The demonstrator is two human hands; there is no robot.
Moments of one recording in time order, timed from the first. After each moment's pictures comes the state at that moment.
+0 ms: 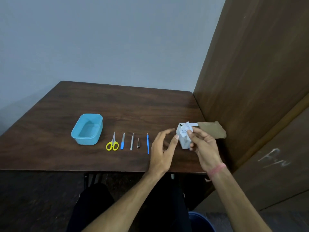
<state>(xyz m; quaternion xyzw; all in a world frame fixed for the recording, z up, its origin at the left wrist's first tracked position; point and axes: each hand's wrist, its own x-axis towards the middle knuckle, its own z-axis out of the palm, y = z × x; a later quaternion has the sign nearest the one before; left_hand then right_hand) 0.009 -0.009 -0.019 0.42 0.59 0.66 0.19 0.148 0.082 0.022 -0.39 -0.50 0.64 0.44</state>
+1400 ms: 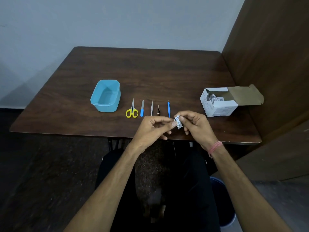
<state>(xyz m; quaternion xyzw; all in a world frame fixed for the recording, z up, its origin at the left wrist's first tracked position) -0.084 -0.091 -0.041 0.38 0.58 0.58 0.43 0.086 0.041 -0.048 -0.27 -0.70 0.59 0.30</state>
